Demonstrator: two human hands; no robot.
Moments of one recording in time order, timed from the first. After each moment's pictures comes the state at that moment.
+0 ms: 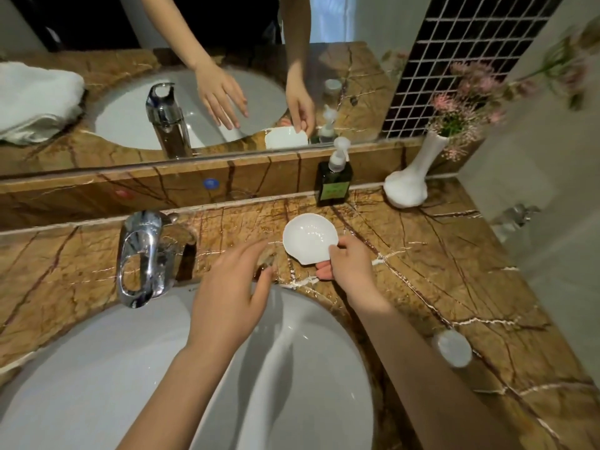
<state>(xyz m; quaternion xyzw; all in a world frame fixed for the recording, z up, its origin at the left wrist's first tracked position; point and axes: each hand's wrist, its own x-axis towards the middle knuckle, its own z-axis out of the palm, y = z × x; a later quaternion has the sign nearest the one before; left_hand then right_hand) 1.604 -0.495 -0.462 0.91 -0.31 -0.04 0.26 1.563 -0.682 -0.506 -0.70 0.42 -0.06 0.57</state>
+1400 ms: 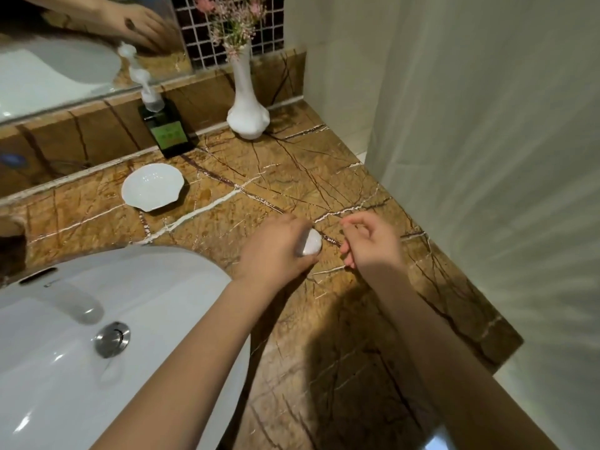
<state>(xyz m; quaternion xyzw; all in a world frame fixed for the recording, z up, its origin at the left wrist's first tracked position) 1.448 -0.664 -0.494 0.80 -0.56 -0.11 0.19 1.310 -0.752 -0.480 -0.69 0.47 -0.21 0.52</state>
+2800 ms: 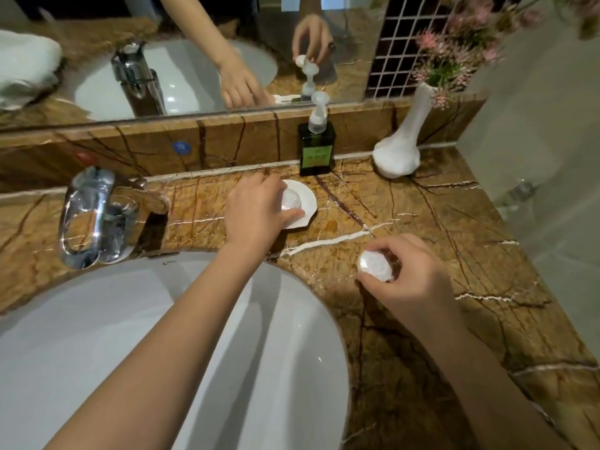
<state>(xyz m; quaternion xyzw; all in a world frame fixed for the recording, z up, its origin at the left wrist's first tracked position) 1.643 -0.595 -0.498 0.93 -0.31 0.06 0.20 1.439 -0.723 -0.474 -0.91 0.21 -0.17 0.31</state>
